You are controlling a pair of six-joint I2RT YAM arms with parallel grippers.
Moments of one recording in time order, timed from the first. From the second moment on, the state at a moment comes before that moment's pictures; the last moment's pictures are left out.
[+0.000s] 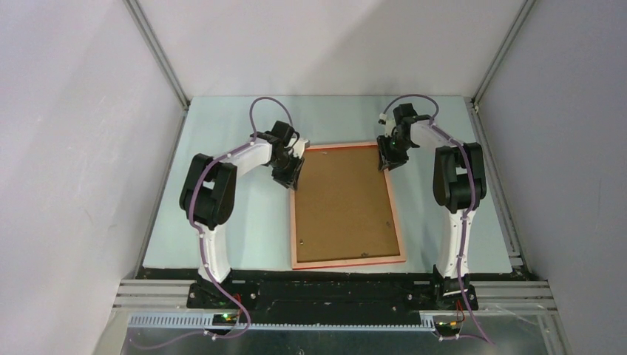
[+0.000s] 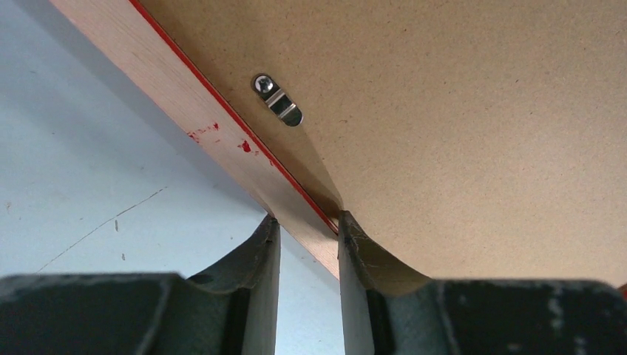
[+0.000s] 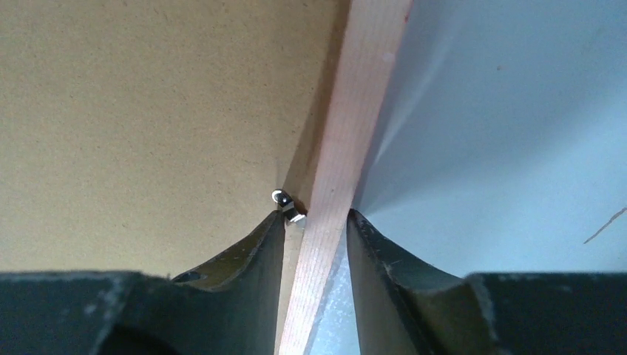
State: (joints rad) left arm -0.39 1.98 1.40 -0.69 0.24 0.03; right arm 0.17 2.15 1.65 -0.76 -0.28 -0.02
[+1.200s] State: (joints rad) left arm -0.41 1.98 1.40 -0.69 0.23 0.05; right arm 0.17 2.15 1.65 -0.75 -0.26 -0.17
